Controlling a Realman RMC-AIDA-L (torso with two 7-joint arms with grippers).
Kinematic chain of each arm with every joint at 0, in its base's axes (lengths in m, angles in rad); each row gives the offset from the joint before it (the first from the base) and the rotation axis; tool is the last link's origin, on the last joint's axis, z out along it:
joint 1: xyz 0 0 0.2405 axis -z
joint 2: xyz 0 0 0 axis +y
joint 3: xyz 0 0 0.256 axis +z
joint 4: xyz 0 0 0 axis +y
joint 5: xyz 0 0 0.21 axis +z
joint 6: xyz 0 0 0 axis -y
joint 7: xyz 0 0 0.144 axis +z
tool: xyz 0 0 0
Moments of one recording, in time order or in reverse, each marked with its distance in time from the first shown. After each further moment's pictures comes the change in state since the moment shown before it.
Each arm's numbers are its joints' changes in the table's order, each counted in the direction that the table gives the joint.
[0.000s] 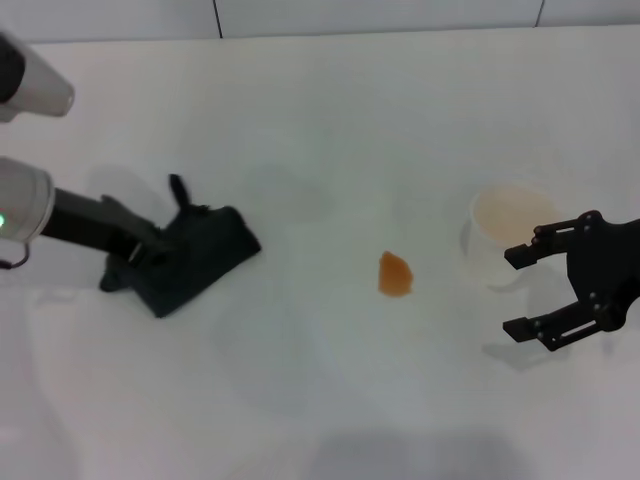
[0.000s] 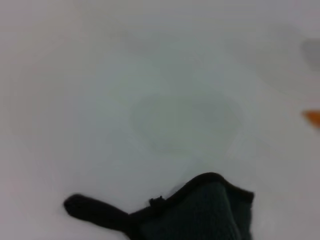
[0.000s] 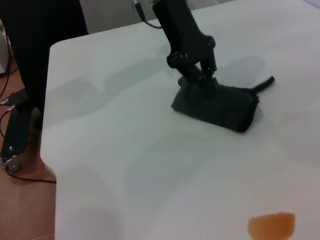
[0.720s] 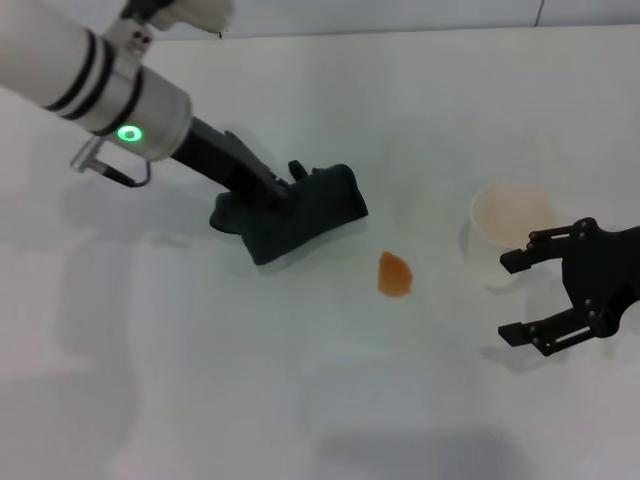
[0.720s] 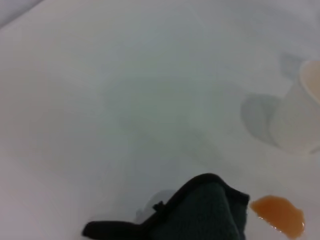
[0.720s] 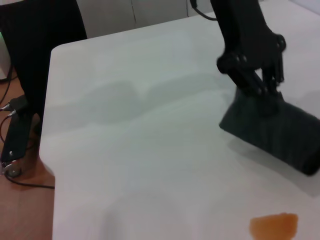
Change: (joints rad) left arm 0.298 -0.005 0.143 -0.199 -0.041 0.084 -0.110; right arm 0.008 0.002 0.000 0.066 0.020 -0.036 -0.074
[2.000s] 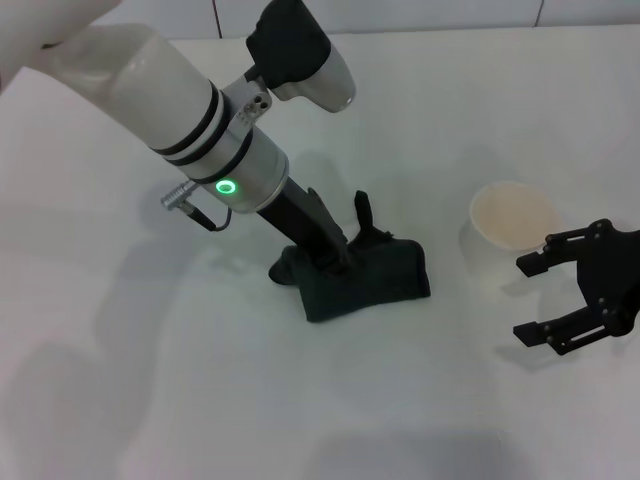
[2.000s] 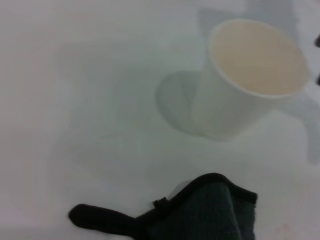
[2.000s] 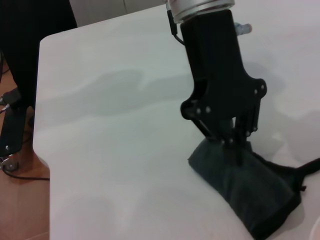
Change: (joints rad) left arm 0.046 -0.007 0.542 -0.099 -0.358 0.120 -0.060; right arm -0.009 -0.007 0.020 -0.019 -0.045 0.028 0.063
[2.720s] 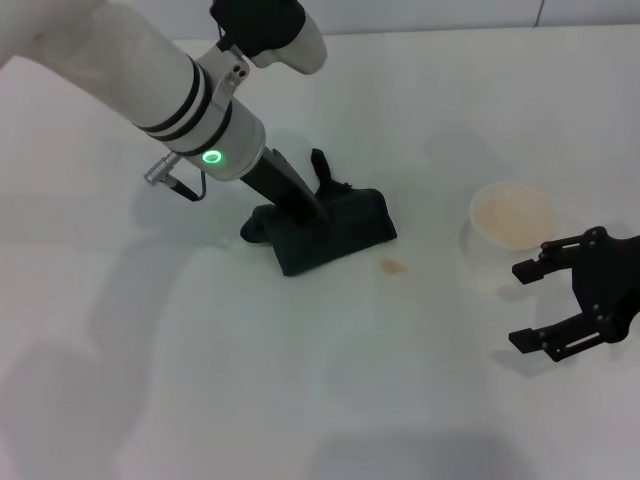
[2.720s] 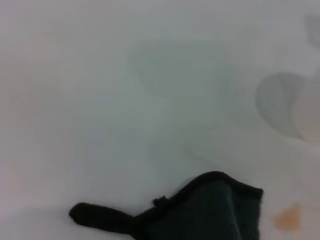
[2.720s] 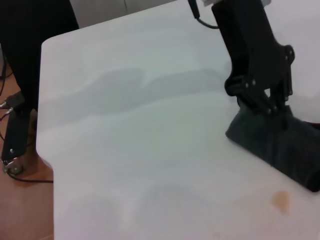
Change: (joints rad) left arm -0.010 0.013 -0.010 0.025 0.099 0.128 -0.148; right arm 0.001 0.004 -0.007 0.024 0.002 -0.008 0.000
